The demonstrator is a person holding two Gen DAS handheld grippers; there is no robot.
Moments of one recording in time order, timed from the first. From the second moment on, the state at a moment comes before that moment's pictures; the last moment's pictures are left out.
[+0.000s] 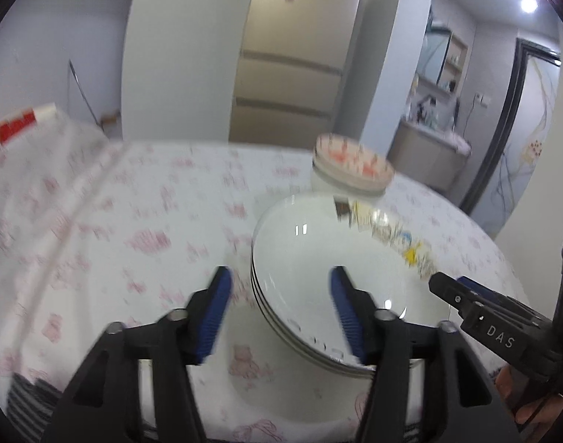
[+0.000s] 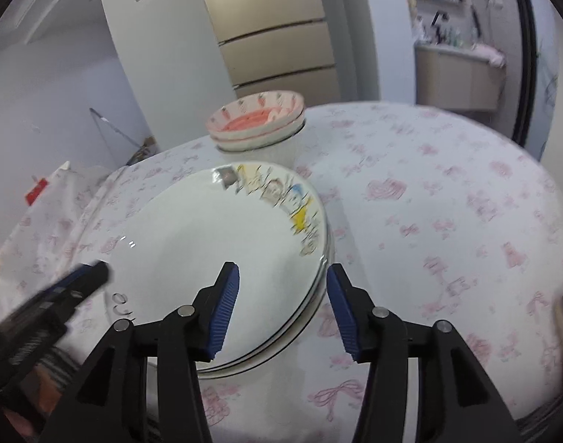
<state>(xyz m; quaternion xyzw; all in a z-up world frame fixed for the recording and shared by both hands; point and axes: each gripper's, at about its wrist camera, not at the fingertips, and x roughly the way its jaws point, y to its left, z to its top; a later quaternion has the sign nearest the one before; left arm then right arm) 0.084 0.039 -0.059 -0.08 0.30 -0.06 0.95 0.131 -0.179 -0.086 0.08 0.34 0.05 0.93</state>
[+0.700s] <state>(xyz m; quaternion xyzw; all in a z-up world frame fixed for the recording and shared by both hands) 0.033 0.043 -0.026 -0.06 0.14 -0.04 0.99 0.092 -0.180 -0.045 0.06 0.14 -0.01 0.99</state>
